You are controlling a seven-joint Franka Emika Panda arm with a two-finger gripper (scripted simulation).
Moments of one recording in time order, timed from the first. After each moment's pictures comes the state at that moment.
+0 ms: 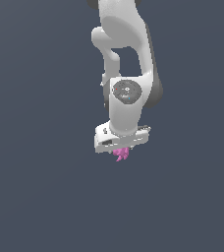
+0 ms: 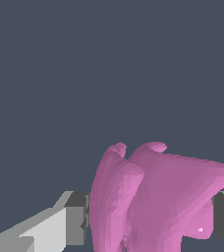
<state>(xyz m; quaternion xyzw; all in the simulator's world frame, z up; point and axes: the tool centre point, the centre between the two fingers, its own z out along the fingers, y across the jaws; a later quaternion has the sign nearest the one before) 0.053 0.035 0.140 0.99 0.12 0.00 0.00</state>
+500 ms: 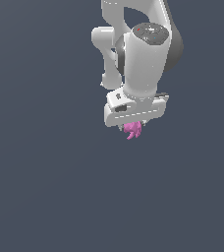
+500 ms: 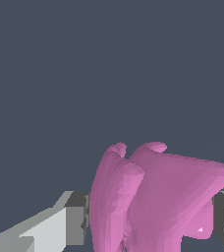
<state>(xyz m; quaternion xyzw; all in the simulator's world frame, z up) 0.011 0.074 0.241 0.99 0.12 0.00 0.00</state>
